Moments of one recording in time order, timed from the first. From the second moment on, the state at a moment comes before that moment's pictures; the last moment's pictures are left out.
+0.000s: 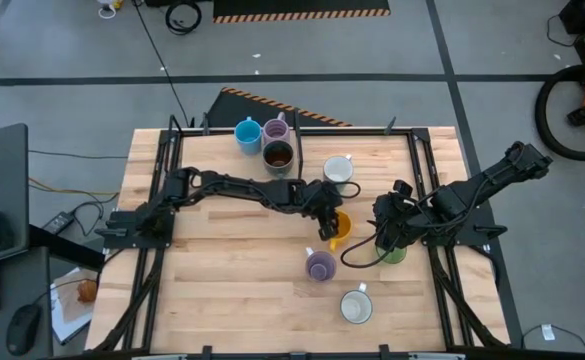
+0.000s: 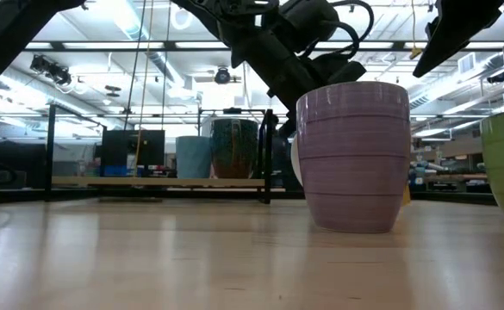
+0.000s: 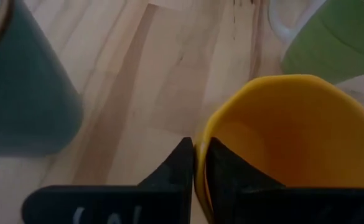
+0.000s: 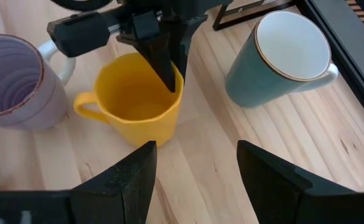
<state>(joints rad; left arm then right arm) 0.04 2.18 1.68 -0.27 -0.08 -0.22 0.47 1.09 0.97 -1.06 0.58 0.72</state>
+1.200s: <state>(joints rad) -0.04 1.67 1.40 -0.97 -0.23 -0.25 0.47 1.09 0.97 -0.98 0.61 0.62</state>
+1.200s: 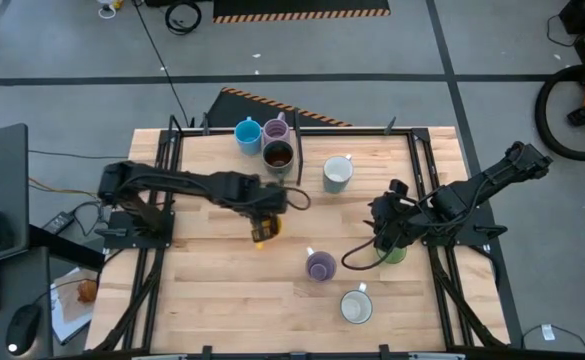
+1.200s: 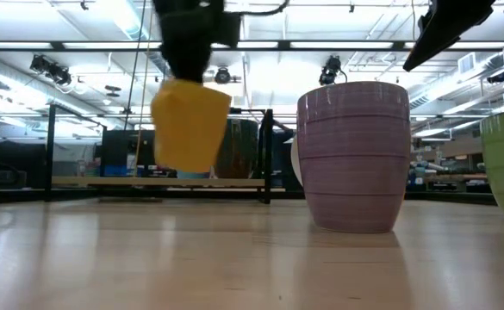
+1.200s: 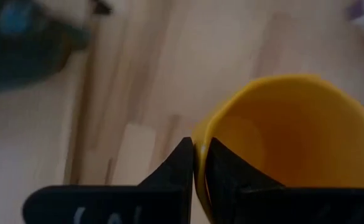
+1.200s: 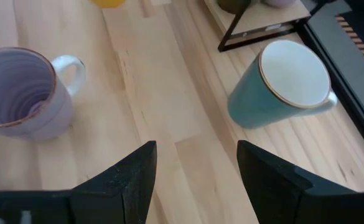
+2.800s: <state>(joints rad) 0.73 1.58 1.18 -0.70 0.08 0.06 0.45 1.09 0.97 -0.90 0.62 0.55</state>
